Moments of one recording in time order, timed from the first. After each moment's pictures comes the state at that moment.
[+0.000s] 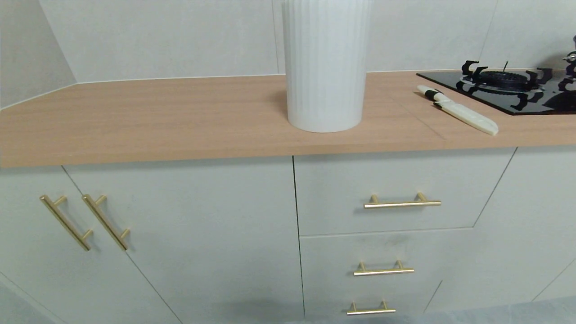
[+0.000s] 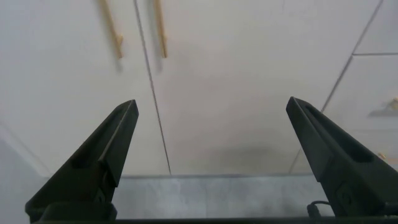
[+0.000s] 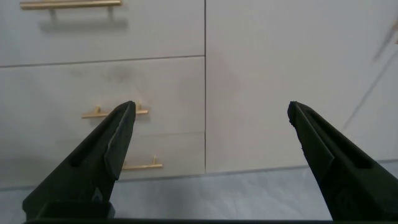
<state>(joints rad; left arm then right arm) 0.00 0.00 0.00 0.00 0.02 0.00 0.00 0.00 0.00 0.00 -0.03 0.00</state>
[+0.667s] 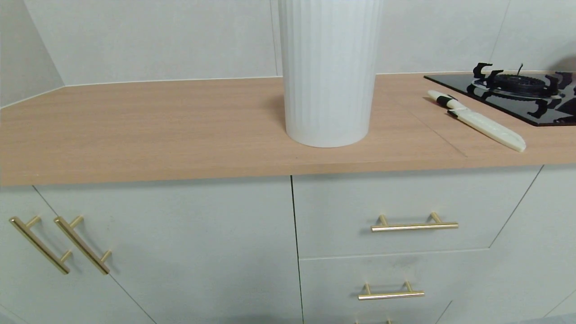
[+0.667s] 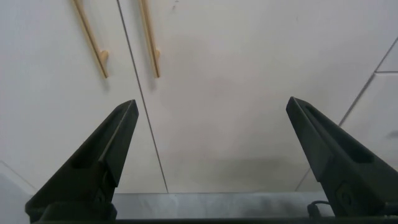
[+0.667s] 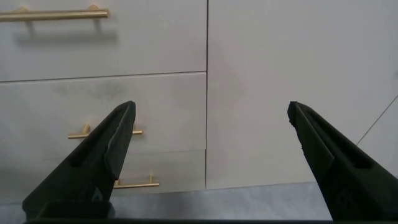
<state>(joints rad) 0.00 0.00 0.00 0.00 0.02 0.00 0.00 0.00 0.00 0.00 -0.03 0.00</state>
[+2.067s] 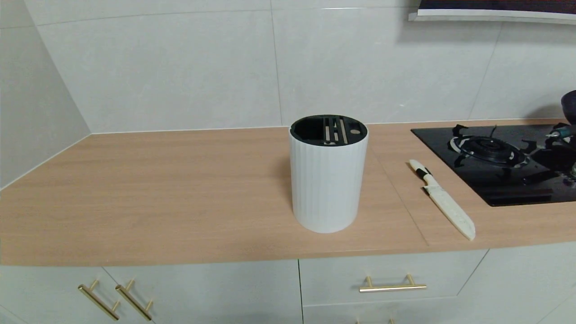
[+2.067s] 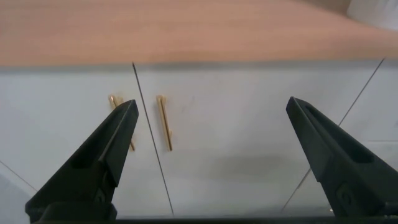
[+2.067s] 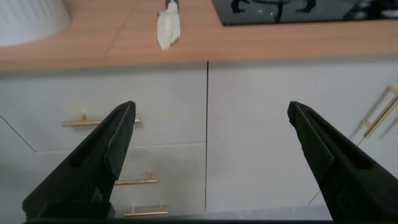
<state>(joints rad) 0.00 0.00 0.00 0.00 0.02 0.00 0.00 0.00 0.00 0.00 -0.03 0.00</state>
